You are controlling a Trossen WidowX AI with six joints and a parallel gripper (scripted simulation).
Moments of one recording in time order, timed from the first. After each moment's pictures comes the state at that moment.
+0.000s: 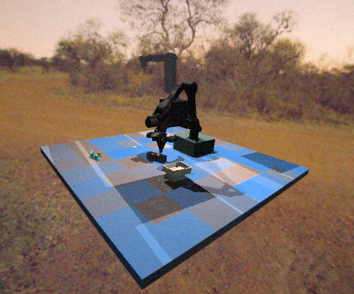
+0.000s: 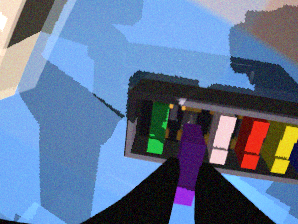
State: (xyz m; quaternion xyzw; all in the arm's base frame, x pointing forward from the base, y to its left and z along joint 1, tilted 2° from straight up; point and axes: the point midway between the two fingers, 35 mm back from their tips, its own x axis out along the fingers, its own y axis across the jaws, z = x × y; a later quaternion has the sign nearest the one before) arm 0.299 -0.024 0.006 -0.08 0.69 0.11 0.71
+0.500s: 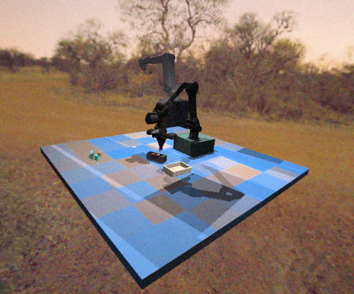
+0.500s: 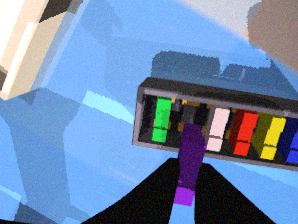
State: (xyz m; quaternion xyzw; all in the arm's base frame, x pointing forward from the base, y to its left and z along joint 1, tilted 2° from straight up) arm 0.300 -0.023 0.026 -0.08 0.69 0.11 0.71
